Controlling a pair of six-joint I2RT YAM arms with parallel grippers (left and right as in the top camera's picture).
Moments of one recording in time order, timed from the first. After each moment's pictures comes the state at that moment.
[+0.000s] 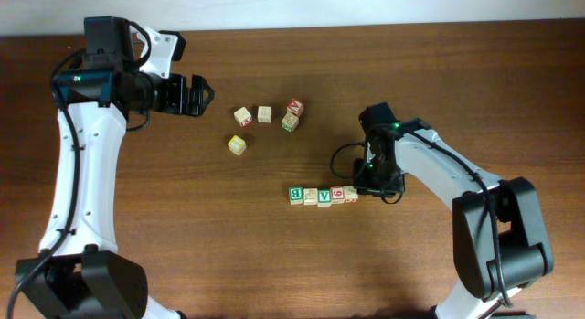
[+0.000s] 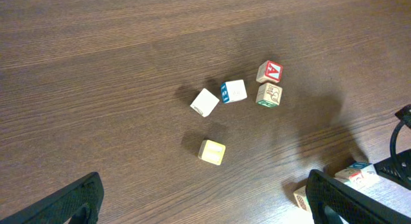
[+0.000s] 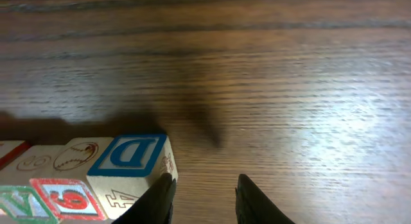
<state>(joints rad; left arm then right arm) 0.06 1.74 1.73 -1.01 0.38 0.20 0.28 1.85 1.17 -0.89 -0.15 0.38</state>
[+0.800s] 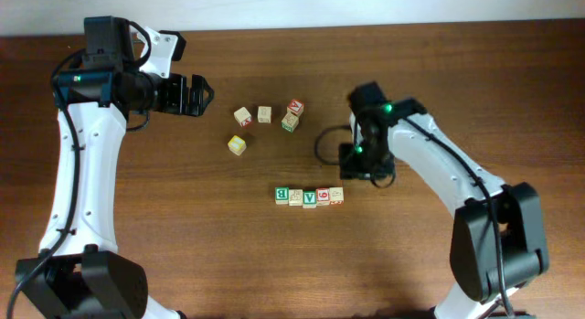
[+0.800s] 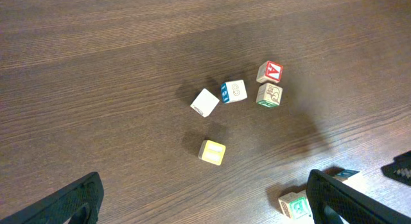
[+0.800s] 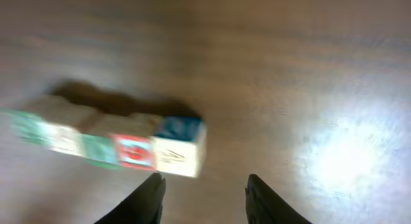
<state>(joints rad) 0.06 1.74 1.73 -1.01 0.38 0.20 0.34 1.85 1.39 -1.05 -0.22 0.34</state>
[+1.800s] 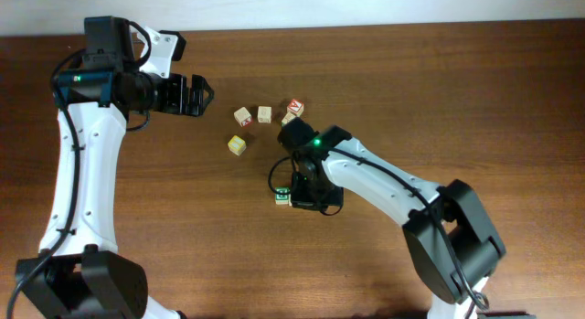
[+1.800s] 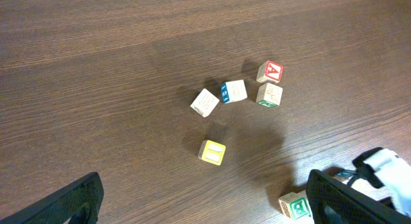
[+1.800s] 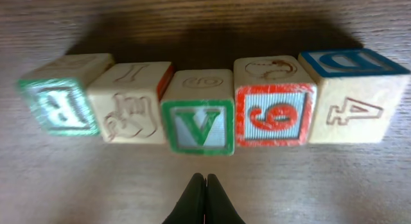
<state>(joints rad) 0.06 1.74 1.73 -1.01 0.38 0.20 0.66 1.95 1.39 -1.02 -0.16 0.75</state>
